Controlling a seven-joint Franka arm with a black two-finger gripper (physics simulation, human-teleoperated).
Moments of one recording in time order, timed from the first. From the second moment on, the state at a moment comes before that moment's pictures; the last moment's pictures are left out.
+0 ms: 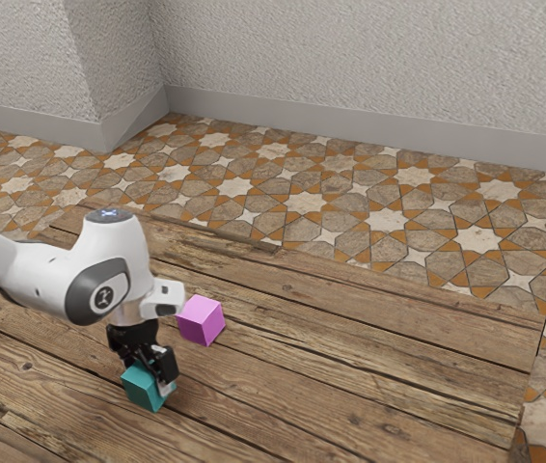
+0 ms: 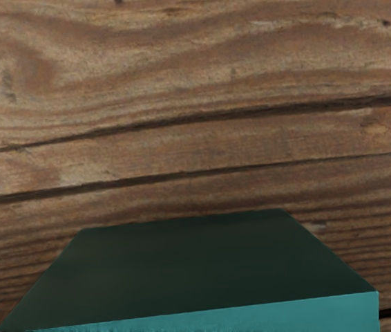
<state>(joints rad) 0.08 0.01 -0.10 -2.55 -0.04 2.44 0.15</state>
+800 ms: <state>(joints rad) 0.11 -0.05 -0.11 -2.36 0.01 2.33 0.12</state>
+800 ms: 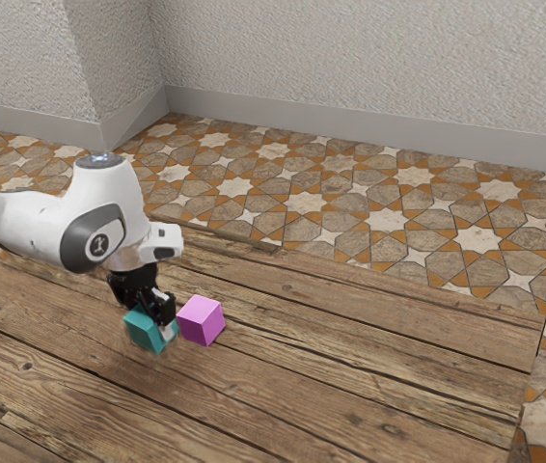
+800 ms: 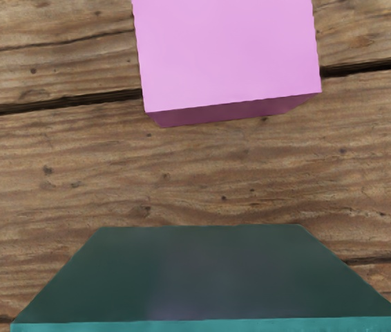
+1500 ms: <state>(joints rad) 0.11 0.06 -0.11 -2.10 0.04 2.17 0.10</state>
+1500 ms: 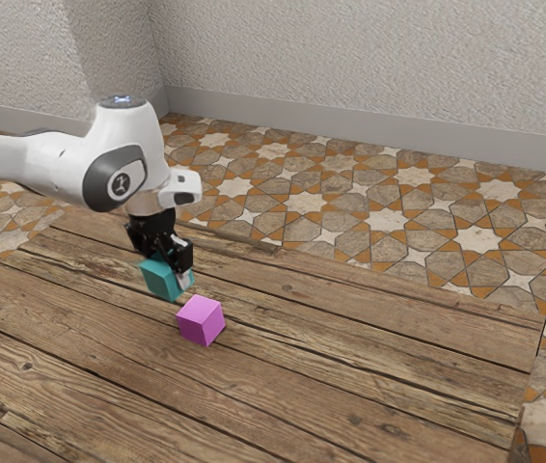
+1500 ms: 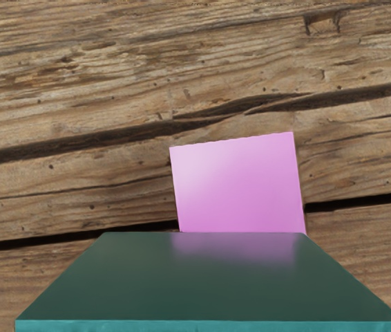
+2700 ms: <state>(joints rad) 0.07 0.23 -0.10 -2.02 0.04 2.22 0.00</state>
